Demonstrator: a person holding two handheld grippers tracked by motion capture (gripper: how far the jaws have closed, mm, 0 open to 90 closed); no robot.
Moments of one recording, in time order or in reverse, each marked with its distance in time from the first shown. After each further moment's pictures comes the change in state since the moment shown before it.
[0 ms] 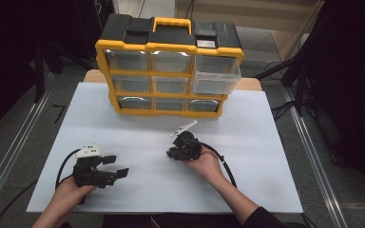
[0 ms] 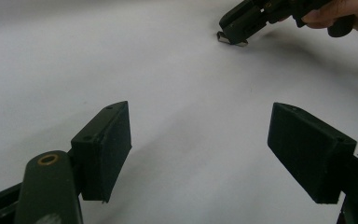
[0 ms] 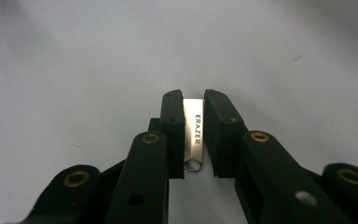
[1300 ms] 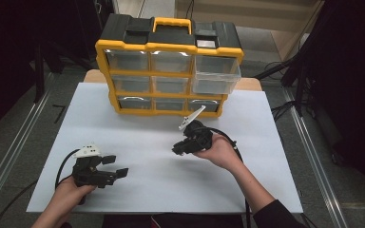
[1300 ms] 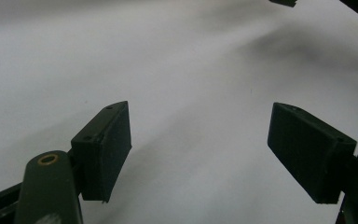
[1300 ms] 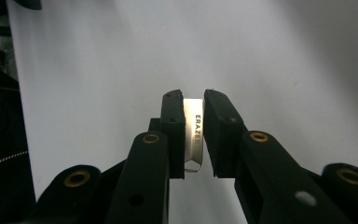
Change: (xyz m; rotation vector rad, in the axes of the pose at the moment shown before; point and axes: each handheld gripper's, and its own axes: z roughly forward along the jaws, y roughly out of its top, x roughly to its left) left arm 0.001 0.000 -0.001 -0.003 -0.006 -0.007; right arm -0.019 0.020 -0.056 0.057 0.204 -0.203
